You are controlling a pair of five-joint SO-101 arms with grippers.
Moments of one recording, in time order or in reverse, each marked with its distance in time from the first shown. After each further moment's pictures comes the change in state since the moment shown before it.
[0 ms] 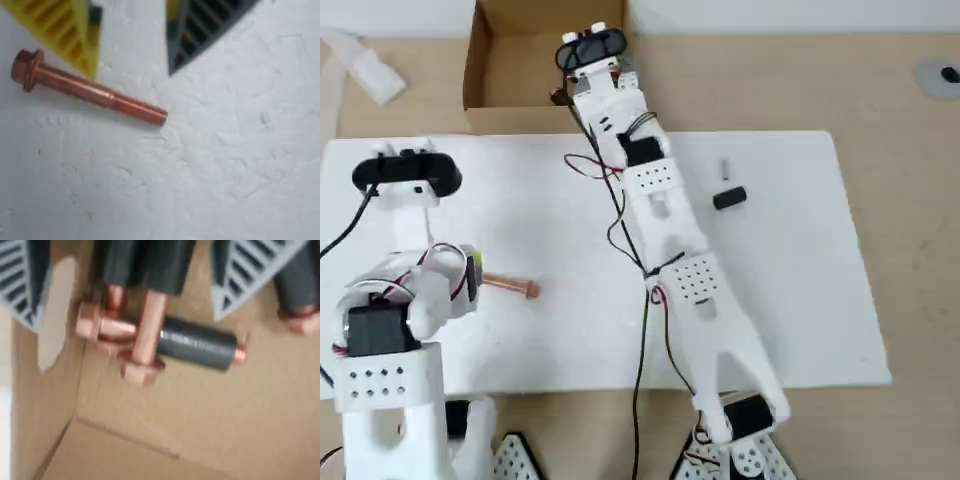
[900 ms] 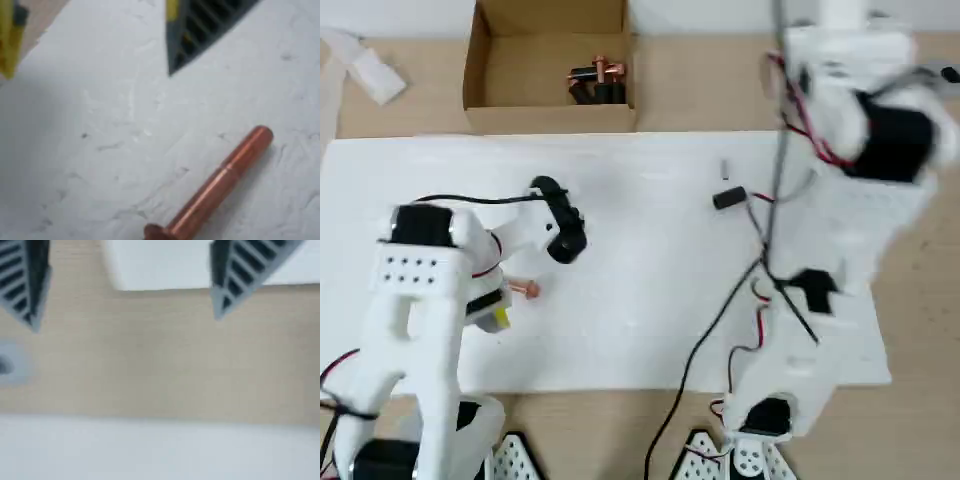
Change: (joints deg) left arm 9.9 30.4 -14.4 16.0 -59.3; right arm 27.7 -65.7 1.2 66.2 5.0
